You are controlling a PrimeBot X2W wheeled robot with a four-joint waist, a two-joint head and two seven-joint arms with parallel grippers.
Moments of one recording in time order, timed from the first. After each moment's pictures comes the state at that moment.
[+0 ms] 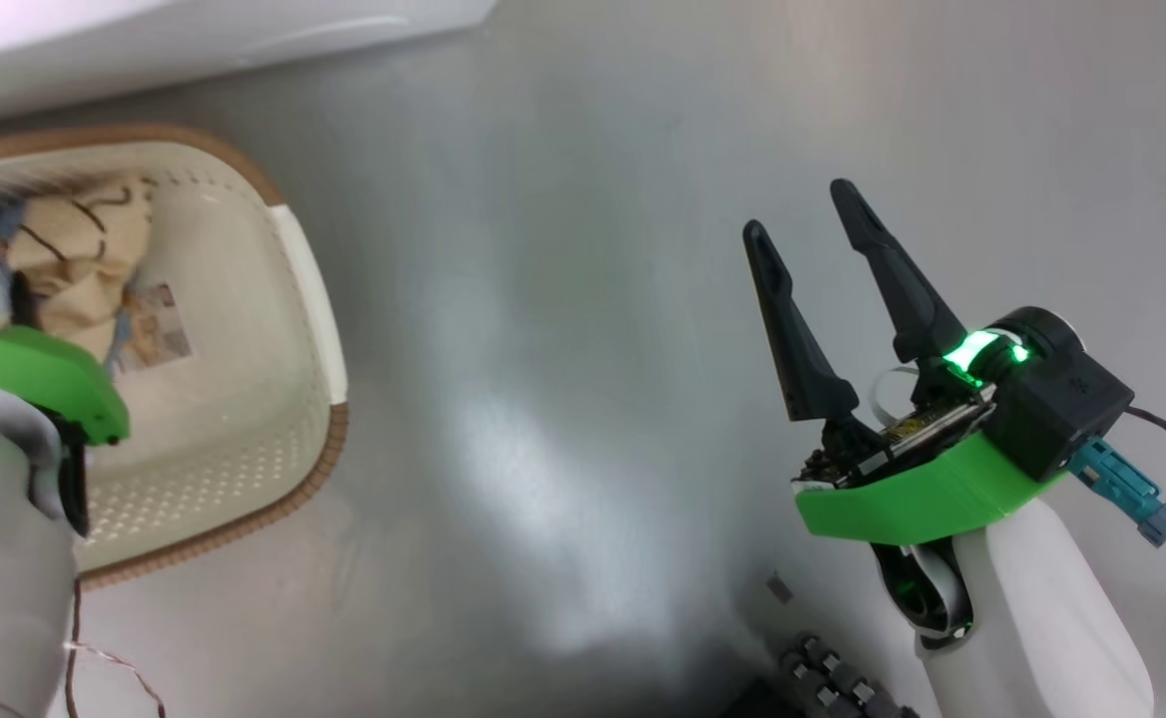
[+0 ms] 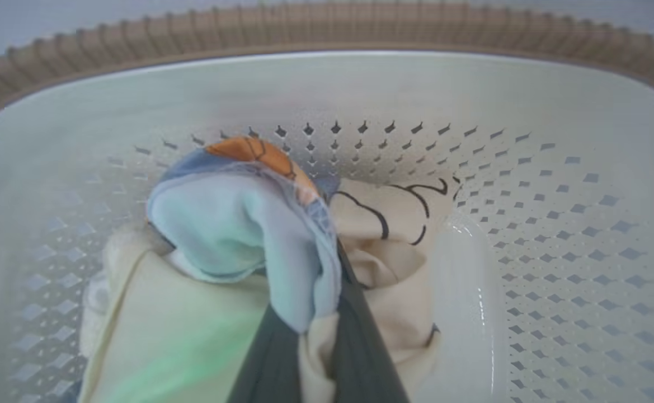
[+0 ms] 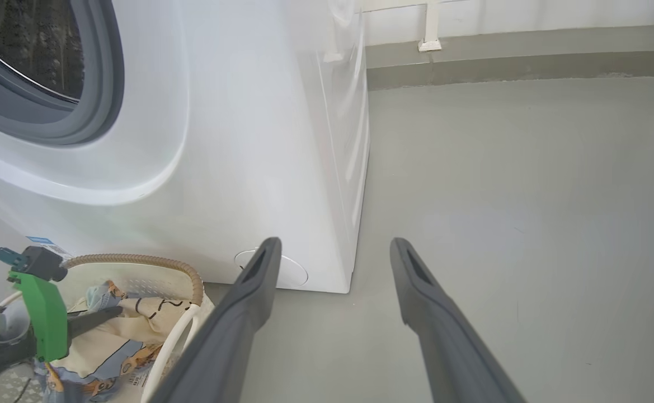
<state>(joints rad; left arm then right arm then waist) -0.96 0.29 -0.40 1.22 -0.55 0.05 -0.25 -0.40 -0.05 0.22 -0.04 0.26 0.12 -0.25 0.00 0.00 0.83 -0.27</state>
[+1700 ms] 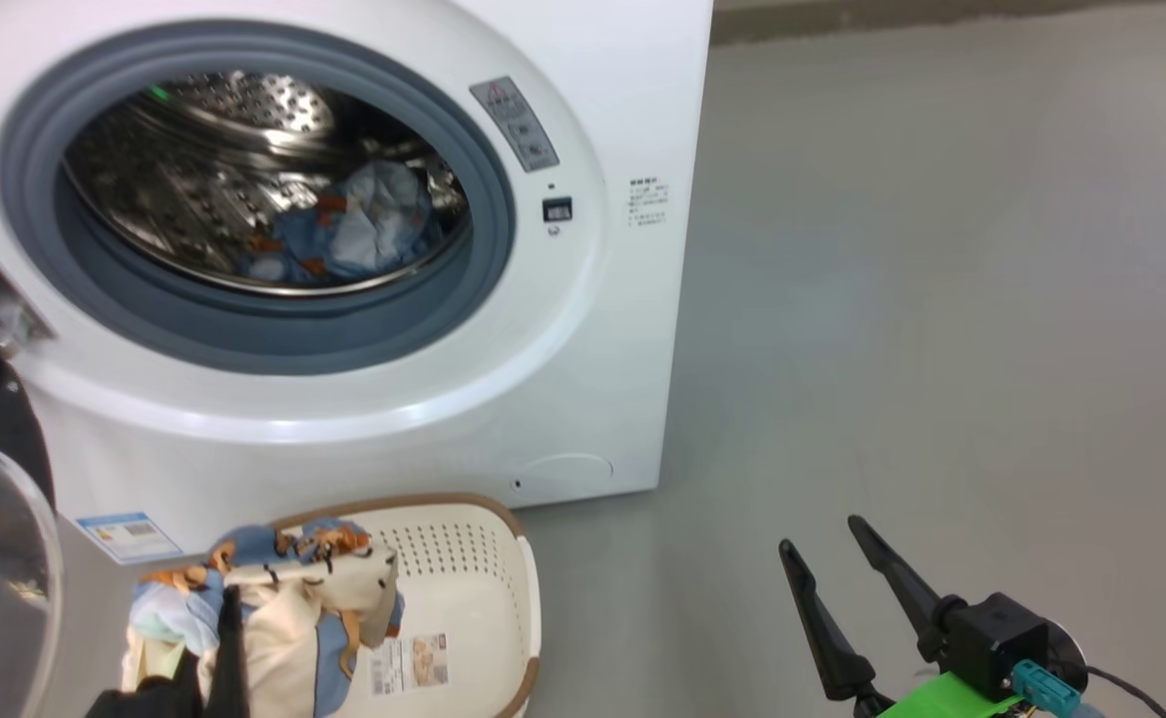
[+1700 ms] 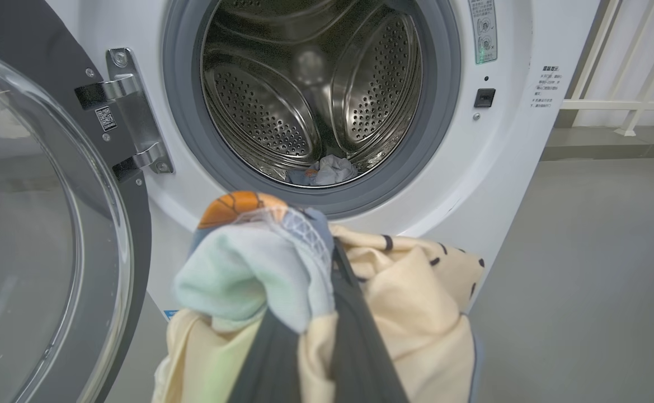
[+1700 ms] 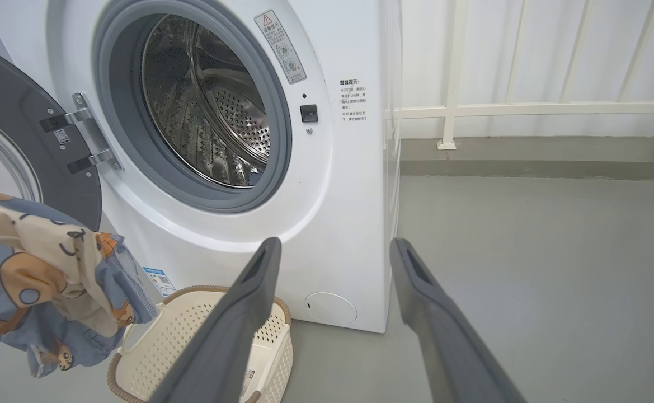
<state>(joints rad) 0.07 0.22 -0.23 0.05 -0.33 0.19 -0.20 0.01 -0.05 0.15 0.06 0.17 0.12 -0.18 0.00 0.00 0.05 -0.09</state>
